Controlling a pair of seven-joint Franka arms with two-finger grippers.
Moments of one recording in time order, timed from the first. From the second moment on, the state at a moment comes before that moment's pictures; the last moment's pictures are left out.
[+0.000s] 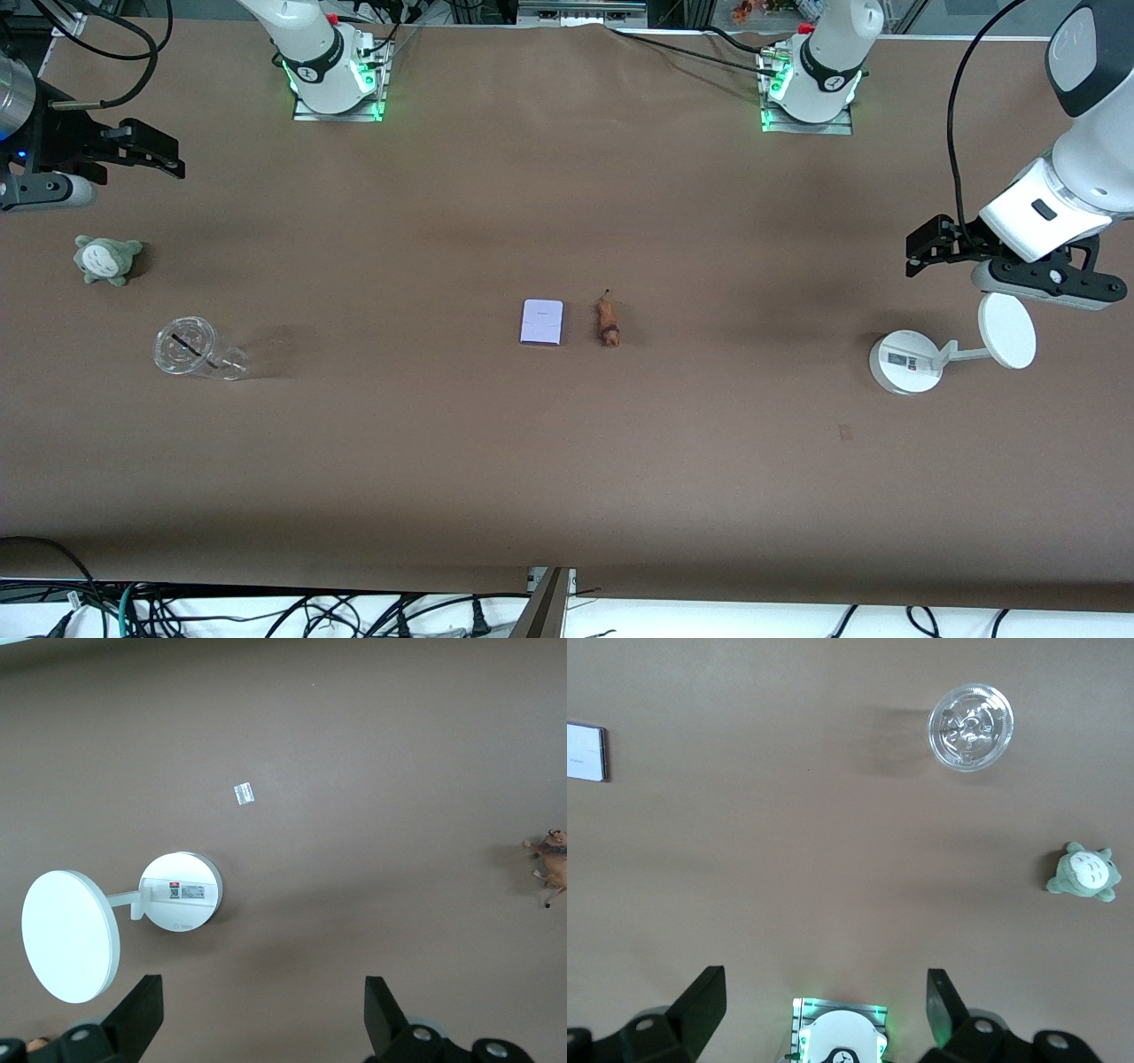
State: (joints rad) left arm -0.04 0.07 -0.03 -1.68 -0.01 1.79 0.12; right arm -0.05 0.01 0.09 -1.54 0.01 1.37 -0.04
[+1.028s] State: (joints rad) left arm -0.04 0.07 -0.03 -1.68 -0.01 1.79 0.12; right arm -0.05 0.02 0.10 -1.54 0.01 1.37 -0.04
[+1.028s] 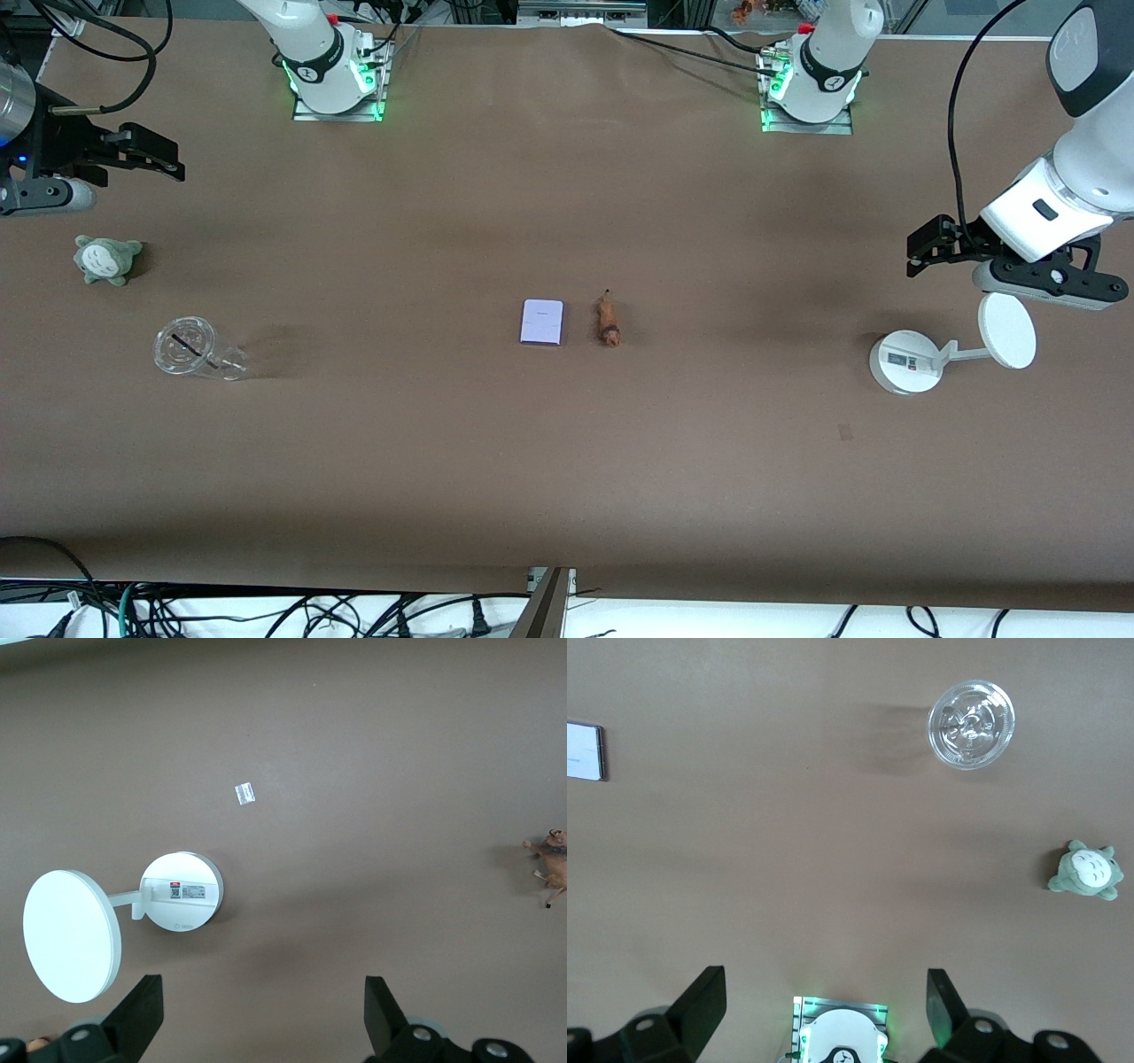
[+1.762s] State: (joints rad) left arm -0.04 0.07 -0.03 -1.68 -0.01 1.79 0.12; right arm -0.05 0.04 0.10 -1.54 0.01 1.39 -0.04
